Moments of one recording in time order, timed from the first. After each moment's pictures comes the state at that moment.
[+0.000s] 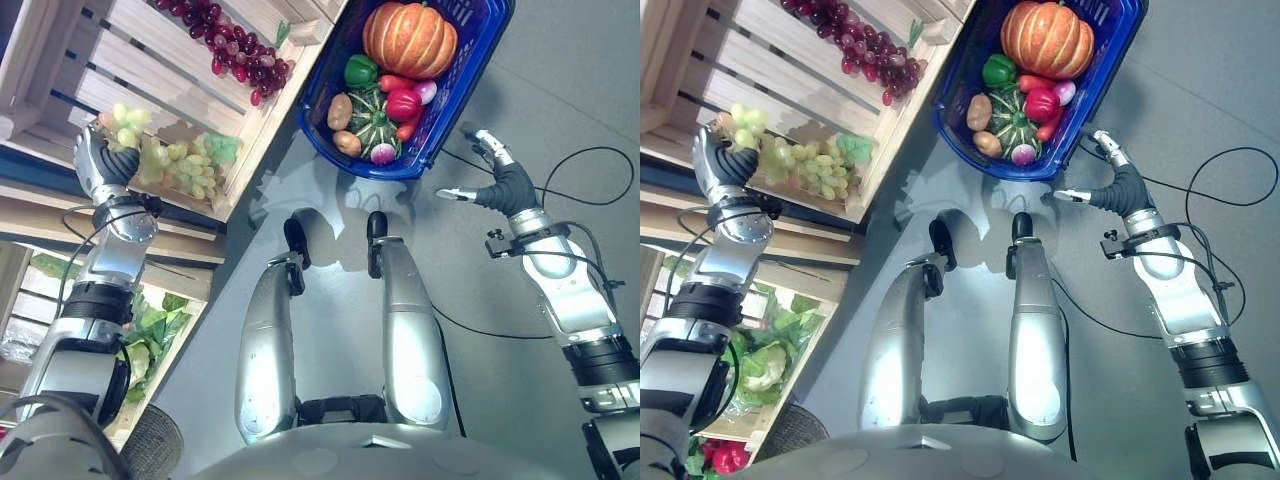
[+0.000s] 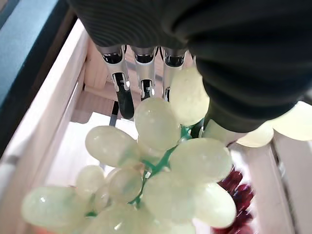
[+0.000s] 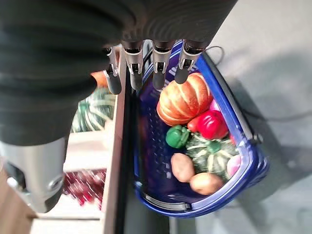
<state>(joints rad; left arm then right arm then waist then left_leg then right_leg) -0.51 0.70 -0.12 0.48 -0.05 -0.01 0.61 -0.25 -0.75 0.13 0.01 0.01 -0.08 -0.01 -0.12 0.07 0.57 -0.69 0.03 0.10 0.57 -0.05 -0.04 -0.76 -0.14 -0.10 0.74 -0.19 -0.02</state>
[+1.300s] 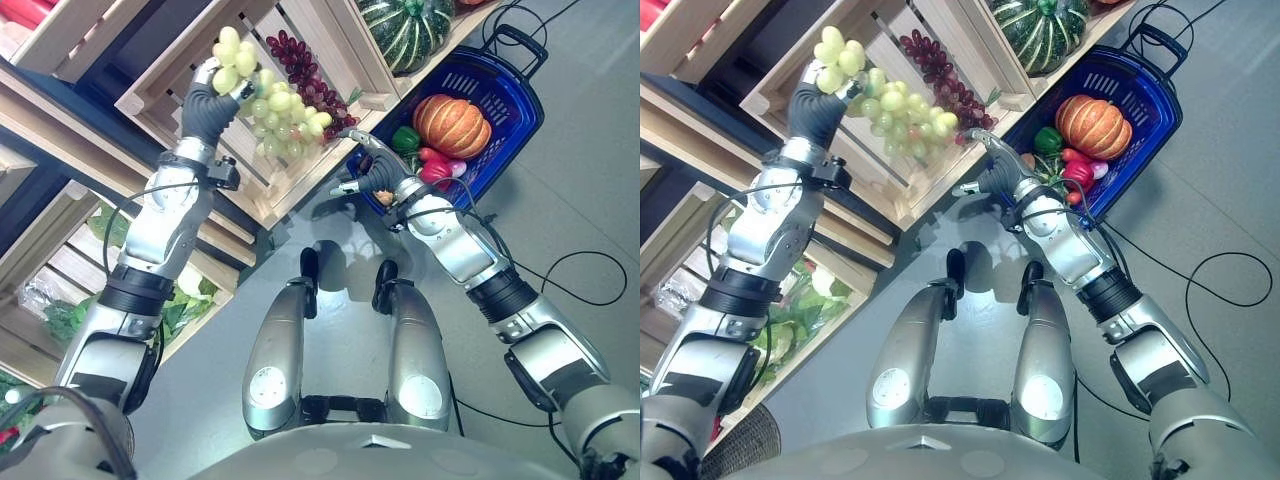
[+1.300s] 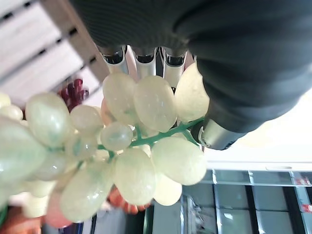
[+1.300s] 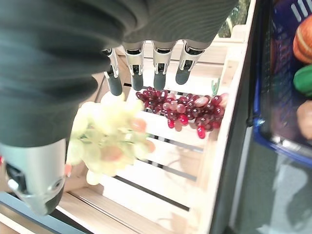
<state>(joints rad) -0.60 0.55 -0.25 0.07 -0.61 -0.07 0.08 -0.65 -0.44 0.53 0.16 -0.10 0.18 -0.07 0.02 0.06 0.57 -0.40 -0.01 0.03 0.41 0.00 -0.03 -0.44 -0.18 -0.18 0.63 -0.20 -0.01</state>
